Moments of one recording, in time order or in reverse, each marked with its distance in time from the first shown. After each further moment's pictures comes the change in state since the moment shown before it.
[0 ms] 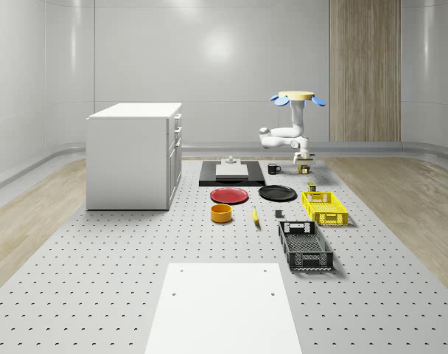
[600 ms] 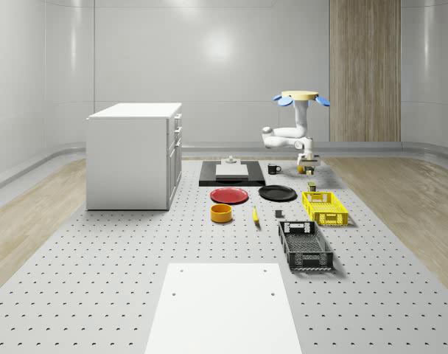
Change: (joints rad) arm -0.009 -0.034 0.007 0.002 0.016 0.031 0.007
